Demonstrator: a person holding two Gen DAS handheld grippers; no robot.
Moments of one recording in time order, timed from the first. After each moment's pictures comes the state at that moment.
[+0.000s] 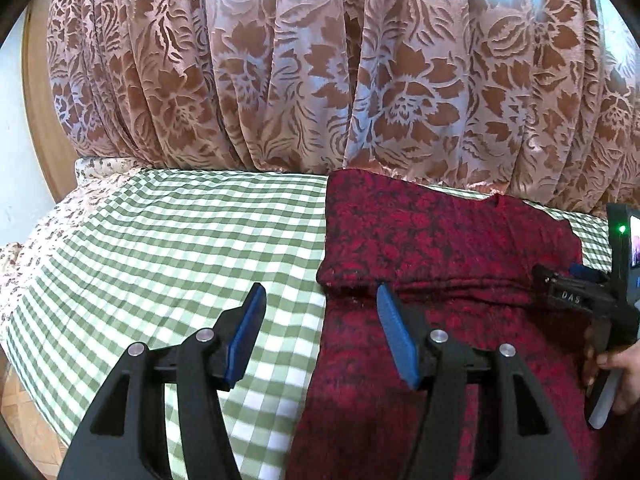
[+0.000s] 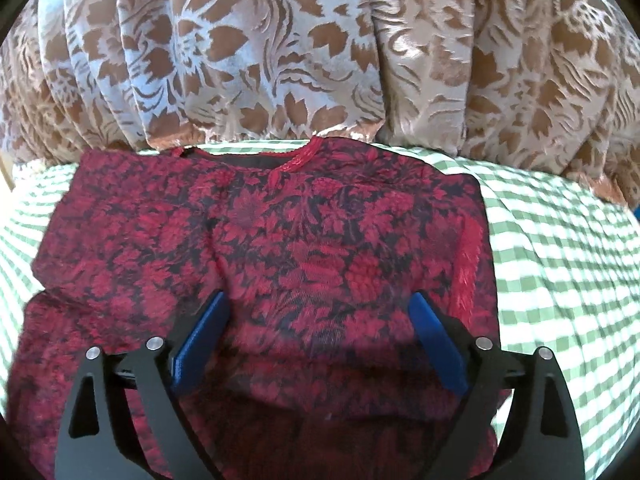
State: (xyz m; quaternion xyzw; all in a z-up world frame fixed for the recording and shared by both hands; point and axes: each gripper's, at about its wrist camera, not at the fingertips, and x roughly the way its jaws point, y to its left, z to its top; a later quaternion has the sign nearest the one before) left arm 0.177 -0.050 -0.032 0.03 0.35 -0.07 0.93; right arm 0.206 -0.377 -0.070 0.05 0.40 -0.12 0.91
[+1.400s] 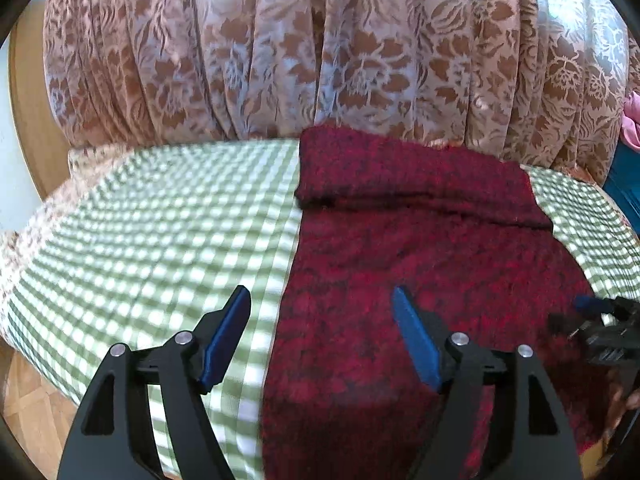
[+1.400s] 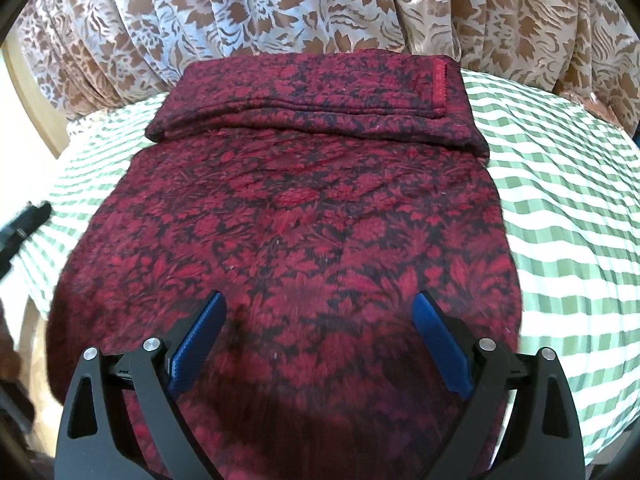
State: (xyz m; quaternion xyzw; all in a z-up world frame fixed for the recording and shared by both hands) left arm 0.074 -0.033 -0.047 0.04 0.38 -0.12 0.92; right arm 0.028 -0.323 -0.068 0.09 0.47 -0.04 0.88
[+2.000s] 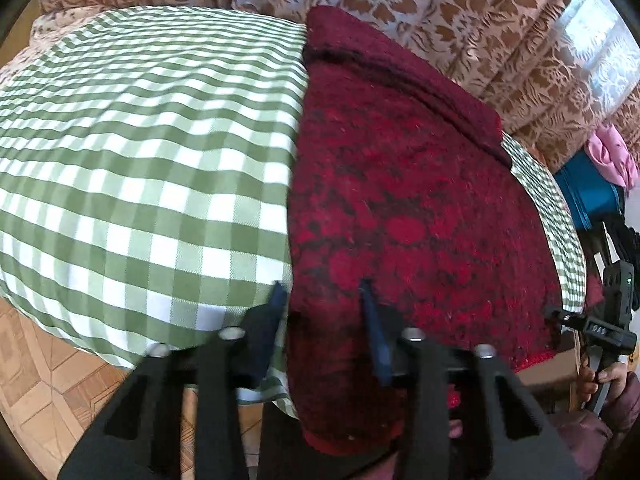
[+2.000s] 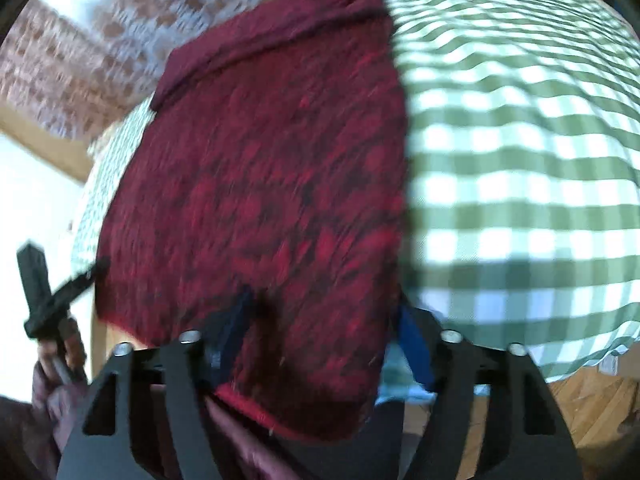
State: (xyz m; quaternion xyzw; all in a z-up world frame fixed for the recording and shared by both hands) left arm 0.039 0.034 -0.115 -0.08 0.52 -0.22 0.82; right arm -0.085 -0.365 -0.101 0.22 0.53 0.00 0.82
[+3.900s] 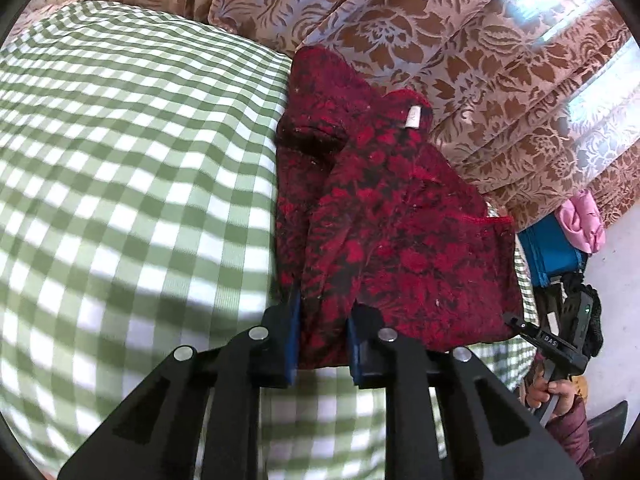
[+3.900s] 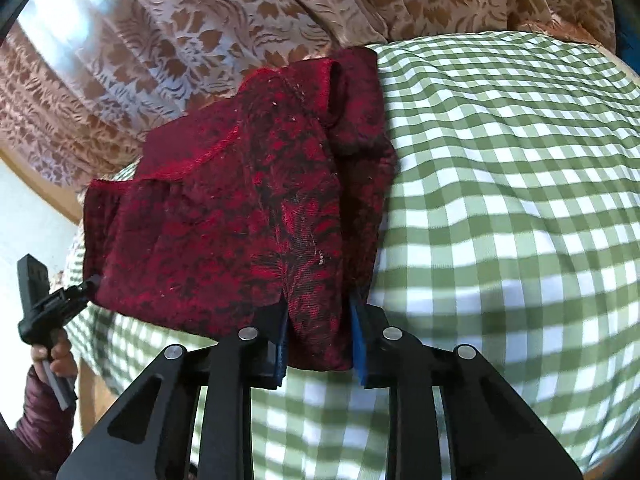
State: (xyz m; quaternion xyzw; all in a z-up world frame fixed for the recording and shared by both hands) left arm 0.153 0.026 -0.097 -0.18 0.50 -0.28 0.80; right arm 0.015 -0.425 -0.075 0.22 0.46 -0.04 0.86
